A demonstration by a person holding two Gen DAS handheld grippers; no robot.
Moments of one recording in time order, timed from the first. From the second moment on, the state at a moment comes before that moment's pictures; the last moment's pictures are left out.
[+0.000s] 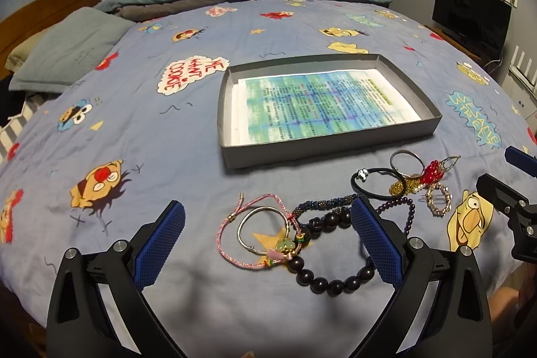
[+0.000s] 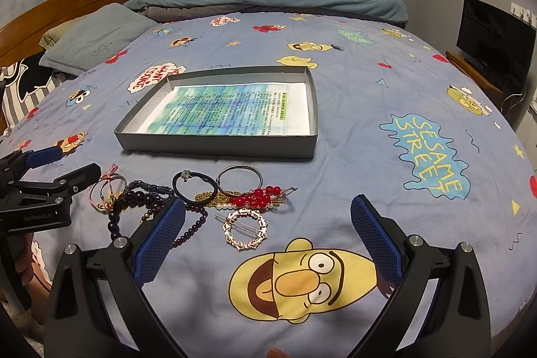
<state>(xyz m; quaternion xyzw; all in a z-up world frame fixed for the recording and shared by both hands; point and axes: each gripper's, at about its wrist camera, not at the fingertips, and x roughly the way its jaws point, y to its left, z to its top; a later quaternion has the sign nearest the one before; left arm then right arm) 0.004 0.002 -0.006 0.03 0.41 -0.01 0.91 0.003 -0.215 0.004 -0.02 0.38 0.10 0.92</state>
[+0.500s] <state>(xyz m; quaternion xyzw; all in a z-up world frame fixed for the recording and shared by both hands) 0.004 0.002 -0.006 0.03 0.41 -0.01 0.91 0.001 -0.214 0.004 -0.02 0.38 0.09 0.92</state>
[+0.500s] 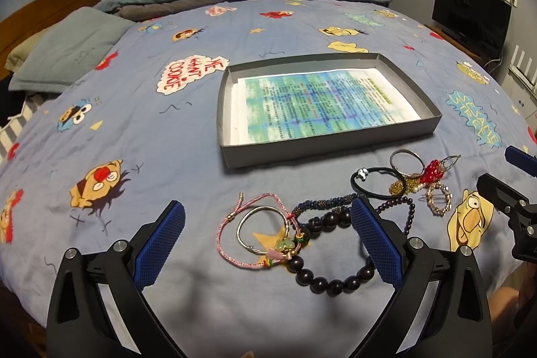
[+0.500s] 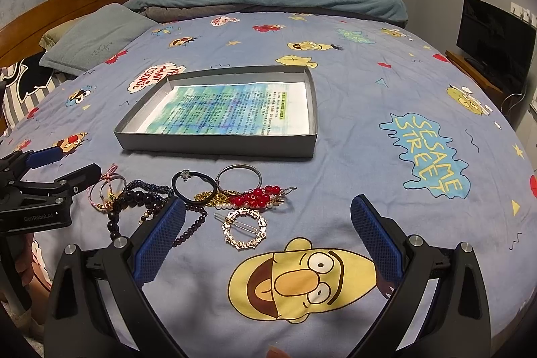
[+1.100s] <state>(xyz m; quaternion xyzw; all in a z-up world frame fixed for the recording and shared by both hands) 0.004 0.002 -0.006 0.03 0.41 -0.01 0.91 0.003 -0.212 0.000 -0.03 0.38 0.10 0.92</state>
